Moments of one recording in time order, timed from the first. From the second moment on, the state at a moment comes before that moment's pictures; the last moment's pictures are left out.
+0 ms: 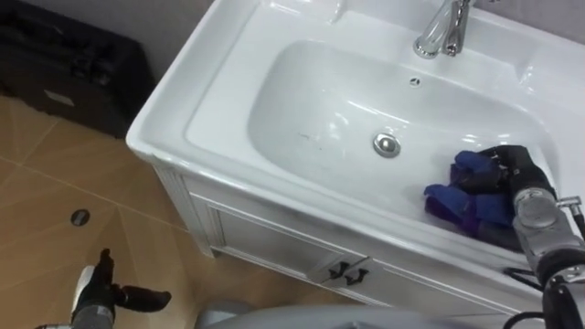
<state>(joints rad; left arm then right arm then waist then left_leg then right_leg) 0.31 0.31 0.16 0.73 0.17 0.01 0.11 -0.26 -0.44 -0.06 1.20 -0.28 -0.19 -0.15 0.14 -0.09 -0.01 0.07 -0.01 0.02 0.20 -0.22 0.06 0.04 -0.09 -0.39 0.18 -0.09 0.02</state>
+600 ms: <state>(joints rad) 0.30 0.26 0.16 0.69 0.17 -0.02 0.12 -0.17 -0.43 -0.14 0.99 -0.61 -0.27 -0.20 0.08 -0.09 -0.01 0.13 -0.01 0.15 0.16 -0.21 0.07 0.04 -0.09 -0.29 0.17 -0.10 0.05</state>
